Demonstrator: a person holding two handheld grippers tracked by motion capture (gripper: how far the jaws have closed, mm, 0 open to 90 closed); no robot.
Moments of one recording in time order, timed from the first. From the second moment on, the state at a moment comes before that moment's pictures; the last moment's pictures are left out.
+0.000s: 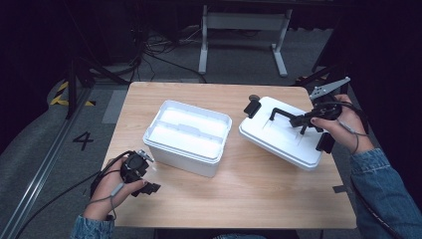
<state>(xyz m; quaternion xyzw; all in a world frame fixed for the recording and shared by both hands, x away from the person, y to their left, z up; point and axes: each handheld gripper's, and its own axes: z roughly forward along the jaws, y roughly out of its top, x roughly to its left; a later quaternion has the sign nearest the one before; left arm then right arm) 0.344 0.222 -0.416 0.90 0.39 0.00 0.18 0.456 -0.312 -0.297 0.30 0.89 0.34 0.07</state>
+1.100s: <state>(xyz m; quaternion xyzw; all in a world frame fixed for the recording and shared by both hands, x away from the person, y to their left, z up) 0.344 0.221 -0.418 0.90 0.40 0.00 0.18 0.470 -0.313 -0.401 0.33 0.89 0.32 0.02</state>
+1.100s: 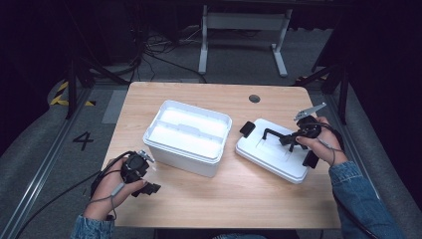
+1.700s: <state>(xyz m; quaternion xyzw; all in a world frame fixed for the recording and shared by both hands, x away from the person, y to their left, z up) 0.344 0.220 -0.419 0.90 0.40 -0.01 0.18 0.475 -0.320 -0.428 0.35 0.88 0.31 -0.01</state>
